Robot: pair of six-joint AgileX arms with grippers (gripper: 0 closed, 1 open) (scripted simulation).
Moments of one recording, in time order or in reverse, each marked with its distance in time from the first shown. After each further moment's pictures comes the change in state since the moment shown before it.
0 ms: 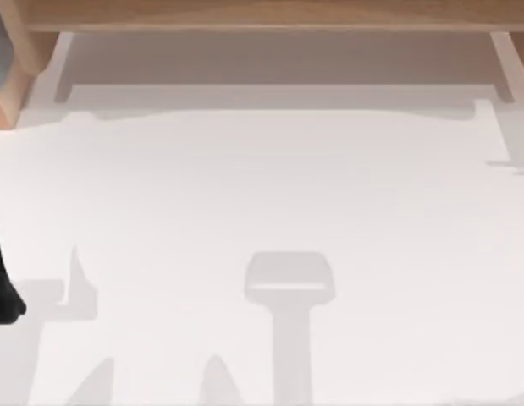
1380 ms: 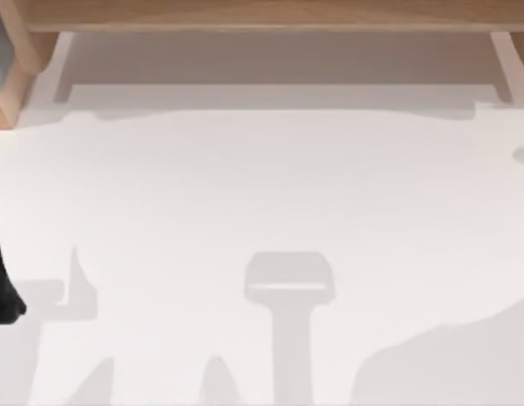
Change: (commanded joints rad) left arm 0.000 0.000 0.000 0.000 0.000 0.000; right arm 0.123 0.201 0.489 -0.268 0.131 0.002
